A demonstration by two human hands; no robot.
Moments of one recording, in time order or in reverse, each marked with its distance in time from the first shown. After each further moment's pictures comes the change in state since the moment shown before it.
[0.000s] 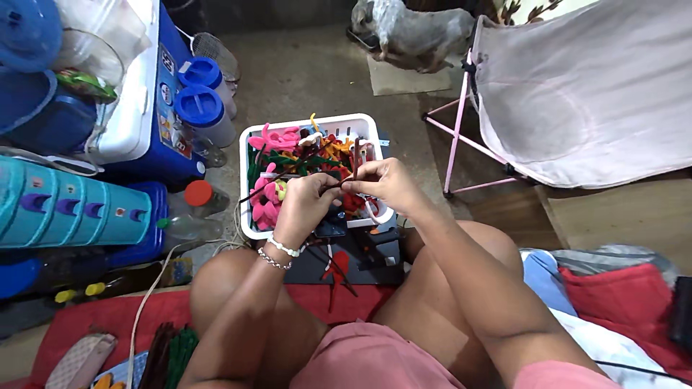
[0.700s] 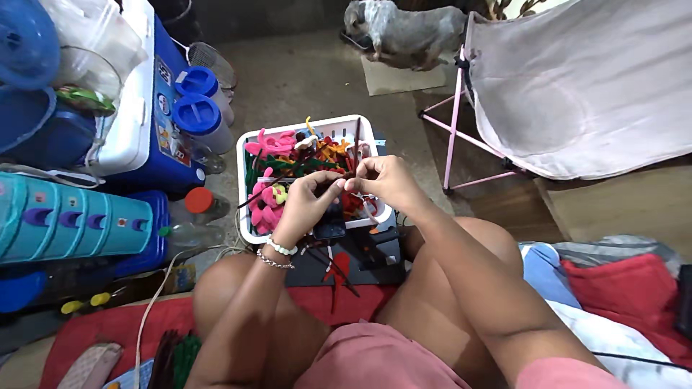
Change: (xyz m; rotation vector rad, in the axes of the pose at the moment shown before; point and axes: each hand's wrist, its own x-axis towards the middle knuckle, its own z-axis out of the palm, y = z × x) left_hand 0.007 0.000 0.004 -0.308 -0.074 -0.097; right_hand -0.003 -0.002 -0.007 -0.185 0.084 -0.070
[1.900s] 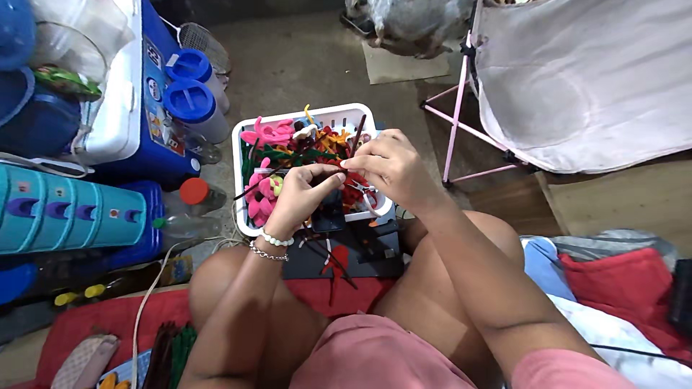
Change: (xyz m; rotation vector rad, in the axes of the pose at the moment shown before) left_hand -0.002 0.006 -0.006 -0.094 -0.027 -0.105; right_hand 0.002 0.003 -0.006 -0.513 0.150 -0.760
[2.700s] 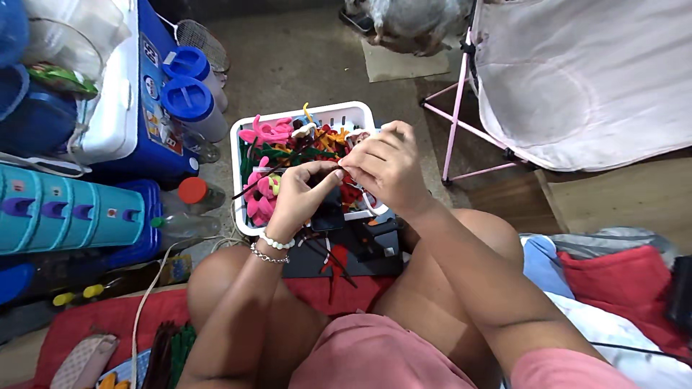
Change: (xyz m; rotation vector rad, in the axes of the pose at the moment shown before) left_hand -0.003 -0.002 0.003 0.056 0.060 0.100; right_hand 0.002 -0.012 0.010 -0.098 0.130 0.046
